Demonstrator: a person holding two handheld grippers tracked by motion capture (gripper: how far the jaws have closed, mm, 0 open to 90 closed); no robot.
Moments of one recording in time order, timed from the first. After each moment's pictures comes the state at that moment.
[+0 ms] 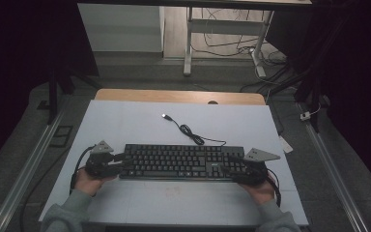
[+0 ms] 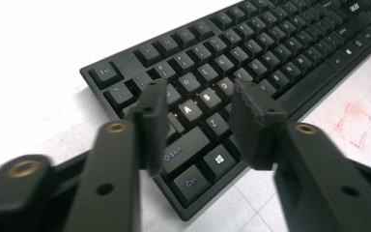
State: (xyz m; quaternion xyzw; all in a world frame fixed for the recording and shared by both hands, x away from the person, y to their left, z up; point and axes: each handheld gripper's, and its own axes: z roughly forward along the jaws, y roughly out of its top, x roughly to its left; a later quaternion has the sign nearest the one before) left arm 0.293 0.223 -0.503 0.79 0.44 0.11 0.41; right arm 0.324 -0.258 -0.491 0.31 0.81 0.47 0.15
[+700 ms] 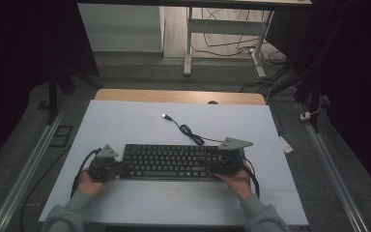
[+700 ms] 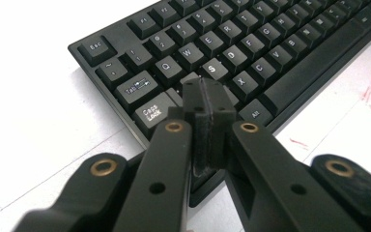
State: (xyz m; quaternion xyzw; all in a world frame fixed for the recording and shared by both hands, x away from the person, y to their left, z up) left arm 0.292 0.217 -0.517 0.82 0.43 0.12 0.37; right arm 0.347 -0.184 -0.480 0.28 0.83 0.48 0.12
